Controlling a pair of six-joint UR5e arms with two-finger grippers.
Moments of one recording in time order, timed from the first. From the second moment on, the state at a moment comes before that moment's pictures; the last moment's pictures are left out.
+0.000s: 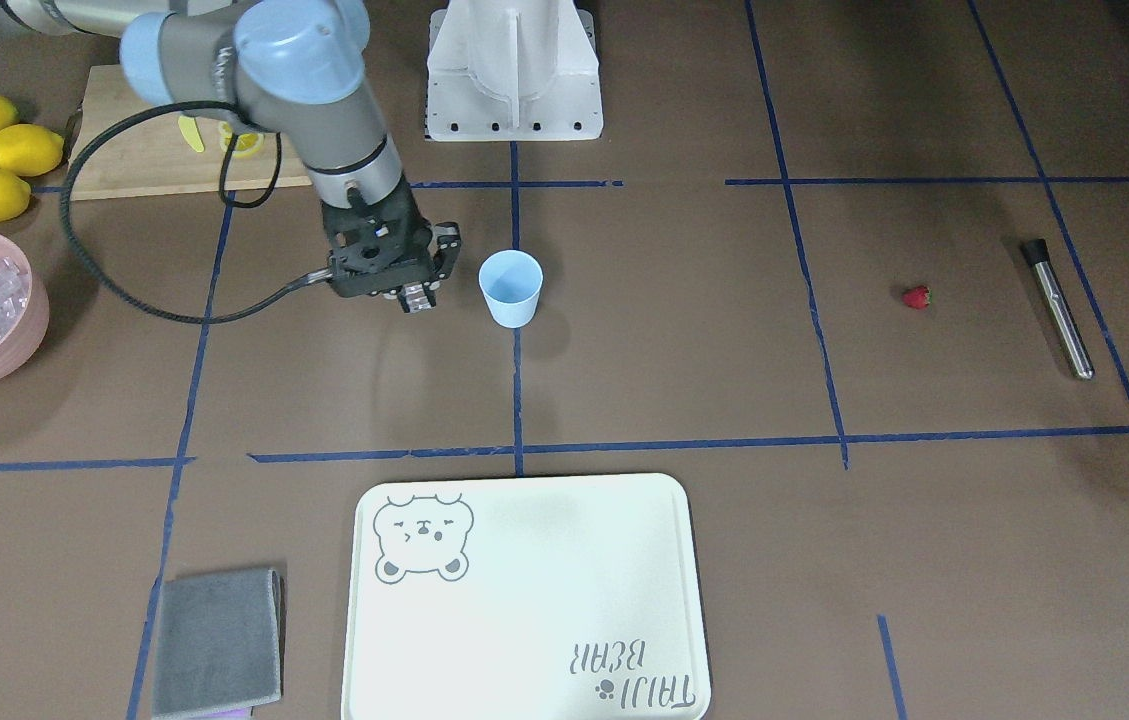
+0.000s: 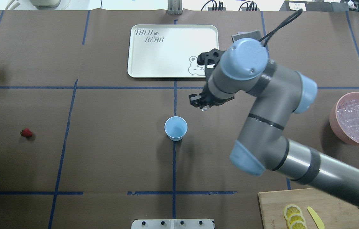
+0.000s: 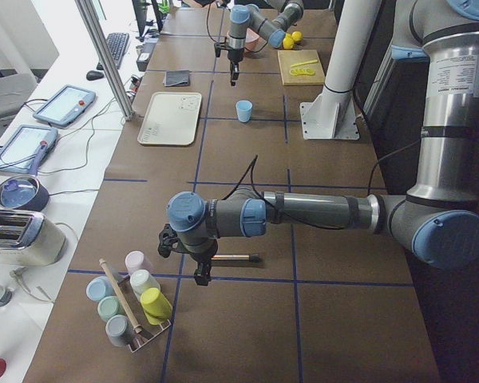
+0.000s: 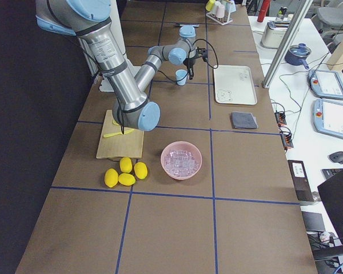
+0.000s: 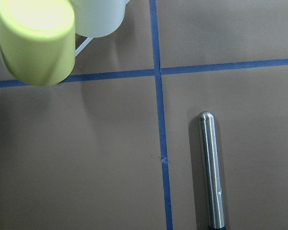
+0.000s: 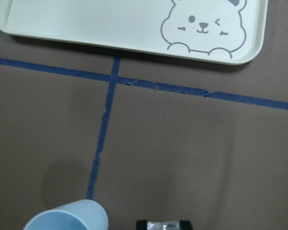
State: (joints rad) left arm -1.56 -1.57 -1.61 -1.47 -2.40 0.12; right arm 0.57 -0.90 1.78 -1.61 1.88 1.05
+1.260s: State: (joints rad) left arm -1.56 -1.57 -1.60 -1.47 -2.40 0.12; right arm 0.44 -0.76 1.69 -1.66 1.72 1.19
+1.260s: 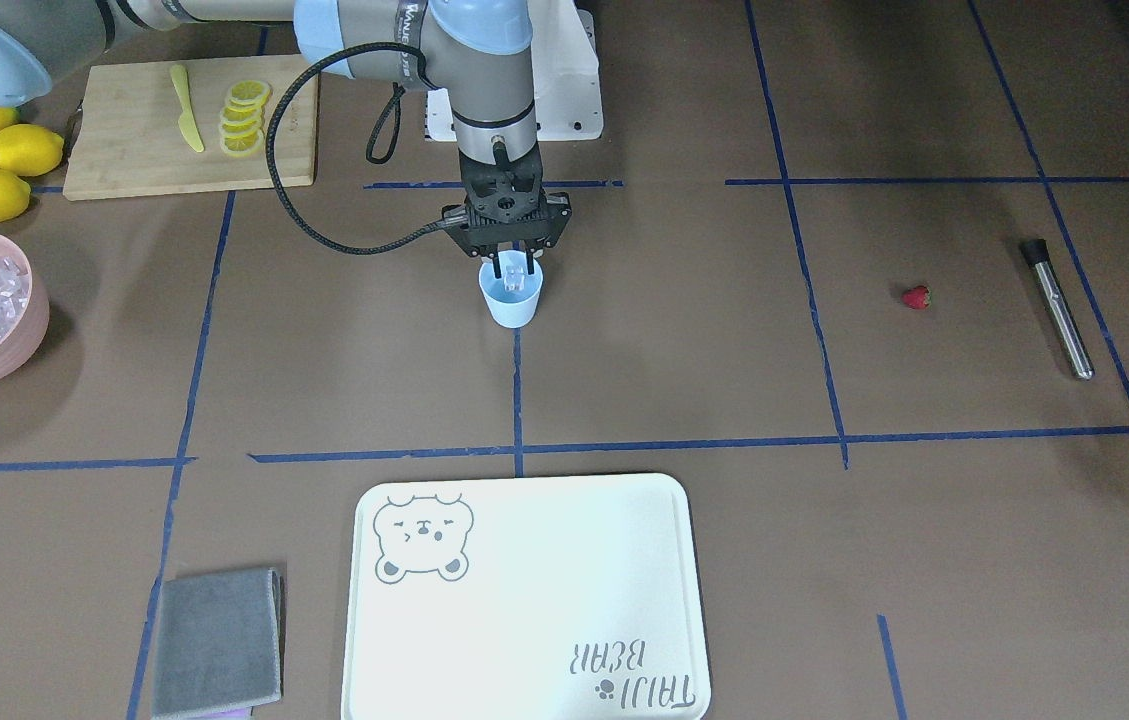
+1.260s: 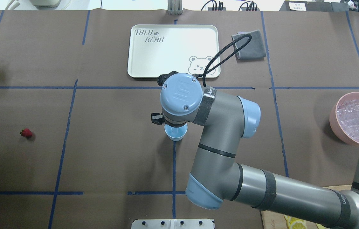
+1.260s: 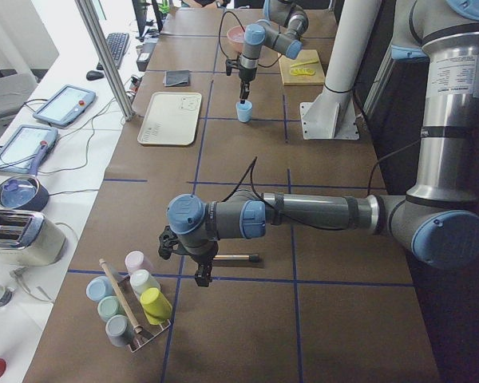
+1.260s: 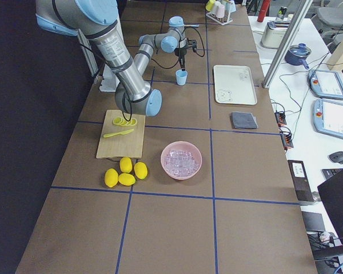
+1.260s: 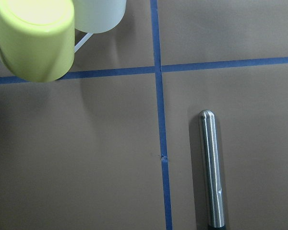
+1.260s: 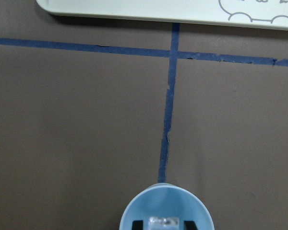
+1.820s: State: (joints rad) left arm -1.56 -1.57 -1.60 -1.47 -2.40 0.12; right arm 0.47 -0.78 1.69 -1.67 1.74 1.18
